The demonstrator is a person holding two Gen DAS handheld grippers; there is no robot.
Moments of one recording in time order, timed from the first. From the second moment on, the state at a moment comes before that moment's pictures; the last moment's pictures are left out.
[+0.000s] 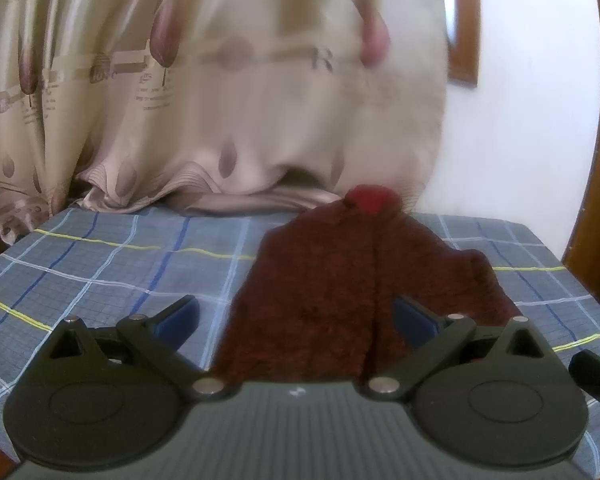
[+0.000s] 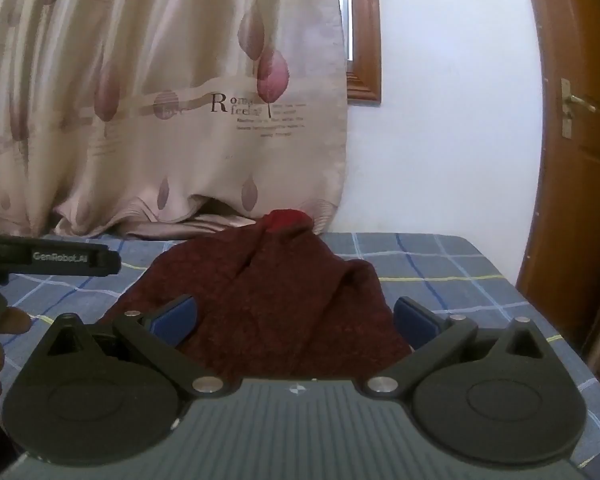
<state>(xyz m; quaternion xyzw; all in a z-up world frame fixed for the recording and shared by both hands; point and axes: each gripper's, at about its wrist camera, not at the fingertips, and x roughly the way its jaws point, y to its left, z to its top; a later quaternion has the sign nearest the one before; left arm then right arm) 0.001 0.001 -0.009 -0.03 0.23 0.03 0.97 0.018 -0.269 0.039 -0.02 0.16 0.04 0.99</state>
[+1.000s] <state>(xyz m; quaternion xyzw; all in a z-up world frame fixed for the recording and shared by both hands) 0.004 -0.003 -0.018 -0.03 0.25 0.03 0.97 0.016 -0.265 0.031 -0.02 0.18 0.07 0.98</state>
